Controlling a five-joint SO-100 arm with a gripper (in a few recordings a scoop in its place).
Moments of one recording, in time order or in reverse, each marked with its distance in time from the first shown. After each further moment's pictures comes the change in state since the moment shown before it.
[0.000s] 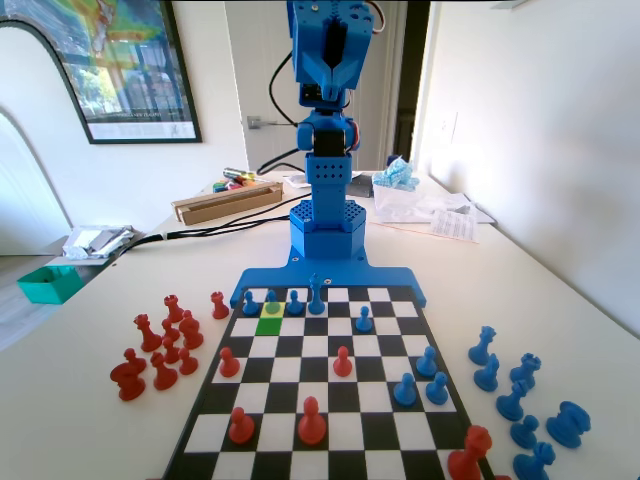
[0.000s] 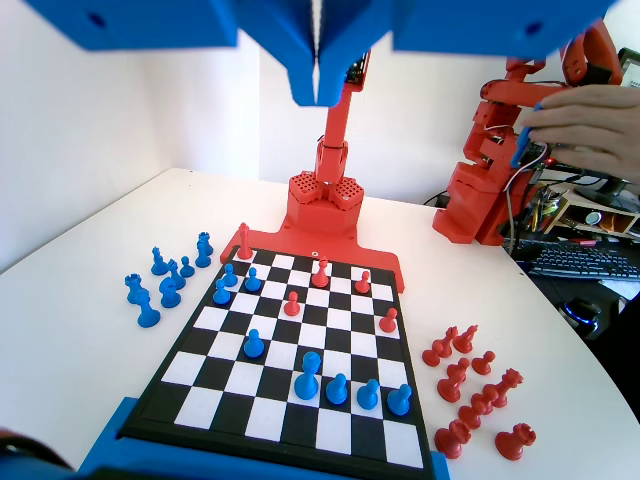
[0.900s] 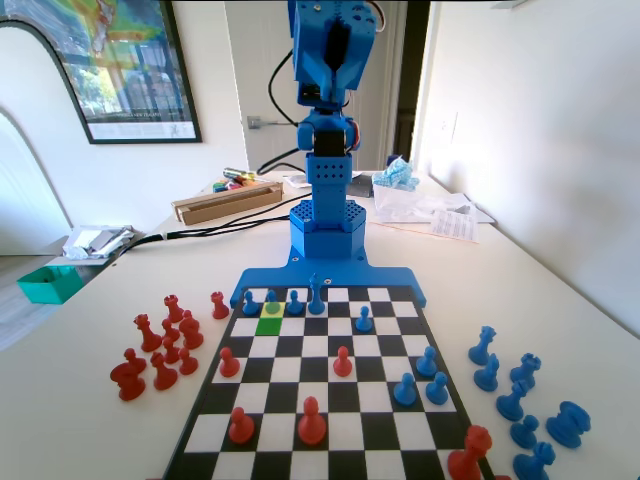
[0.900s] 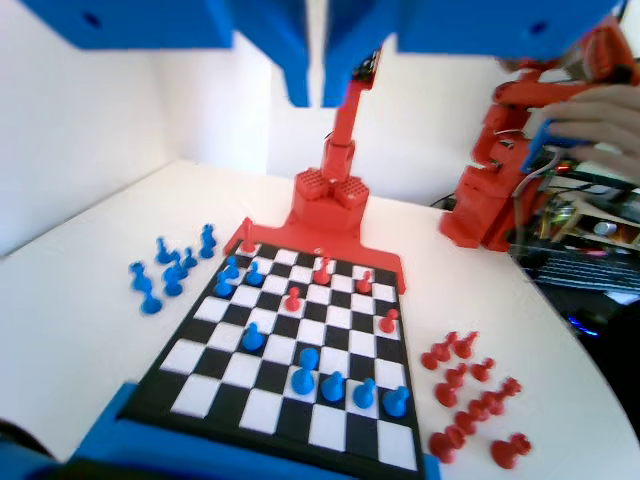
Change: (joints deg) arm -1.9 -1.8 0.0 -0.3 -2.4
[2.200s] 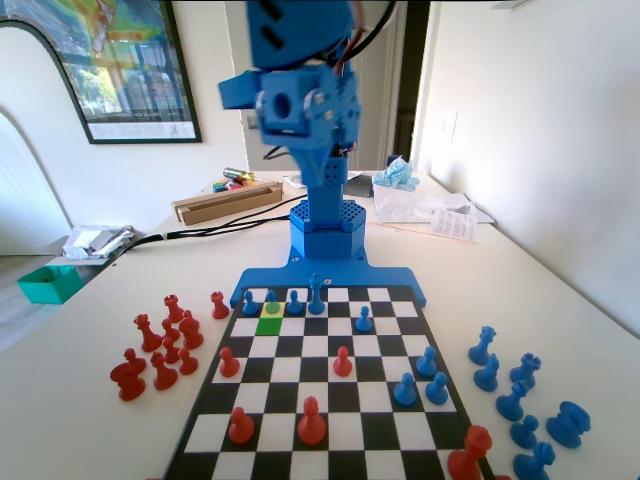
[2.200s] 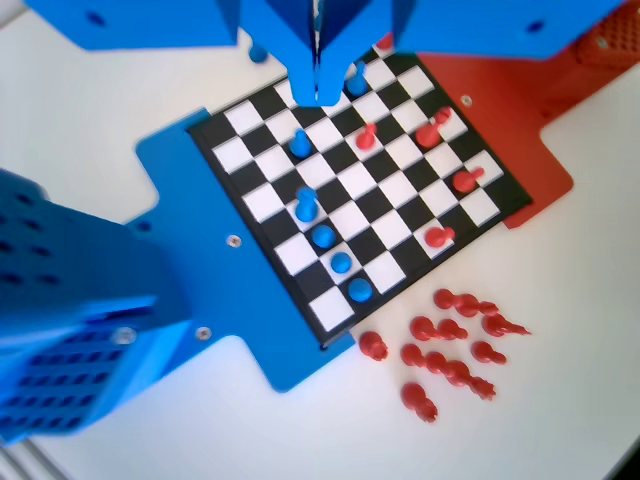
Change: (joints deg) arm 11.0 -50.0 -6.7 0.6 -53.3
